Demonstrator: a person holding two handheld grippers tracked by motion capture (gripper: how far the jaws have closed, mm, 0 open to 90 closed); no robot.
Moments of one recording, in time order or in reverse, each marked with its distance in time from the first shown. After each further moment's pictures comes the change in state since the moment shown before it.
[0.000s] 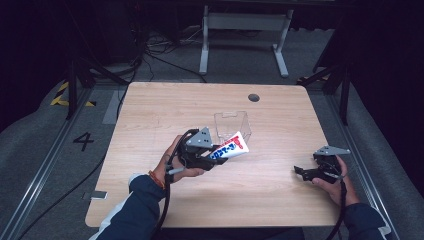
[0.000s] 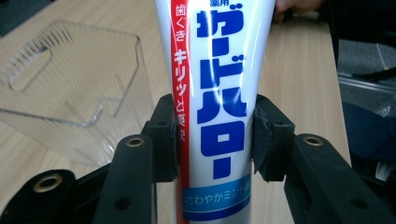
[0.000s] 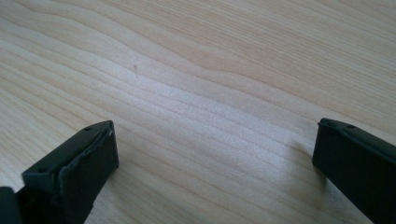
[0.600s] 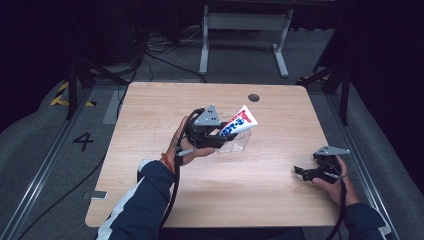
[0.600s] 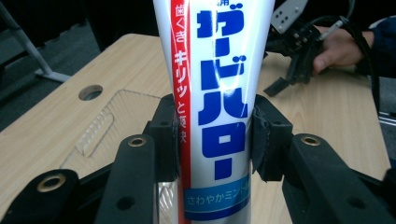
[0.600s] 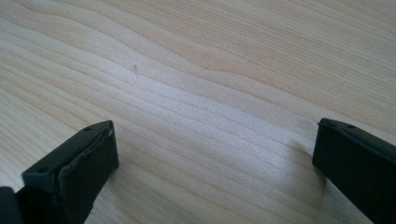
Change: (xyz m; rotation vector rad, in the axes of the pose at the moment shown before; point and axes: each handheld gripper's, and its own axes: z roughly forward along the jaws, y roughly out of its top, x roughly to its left) left arm 0.027 0.038 0.008 -0.108 0.103 -0.032; right arm 0.000 0.000 0.000 0.000 0.000 0.002
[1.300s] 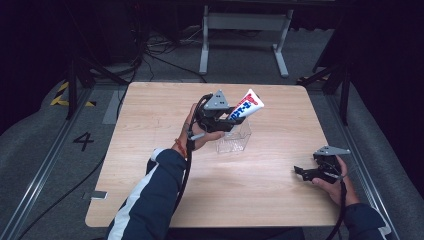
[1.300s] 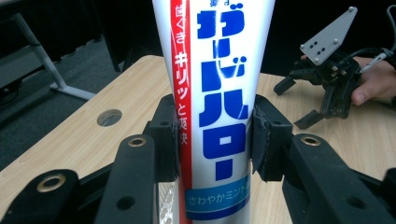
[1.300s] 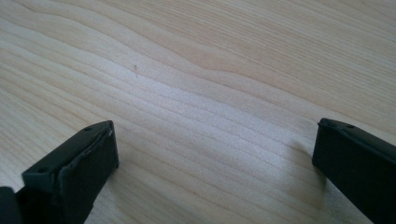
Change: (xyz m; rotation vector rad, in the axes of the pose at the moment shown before) left arm 0.031 0.017 0.032 -0.060 0.029 -0.013; right arm 0.000 0.000 0.000 -0.001 0.000 0.004
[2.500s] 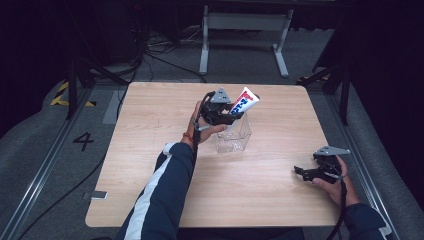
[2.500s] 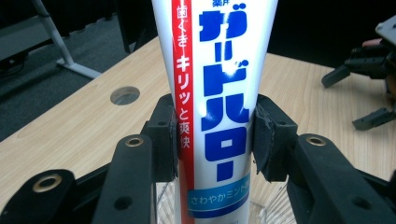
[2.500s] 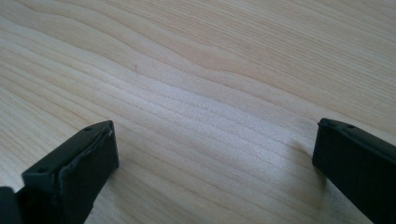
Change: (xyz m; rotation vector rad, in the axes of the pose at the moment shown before) left arm 0.039 -0.032 0.049 0.051 0.051 -0.076; right arm 0.000 0.000 0.000 0.000 0.004 -0.003
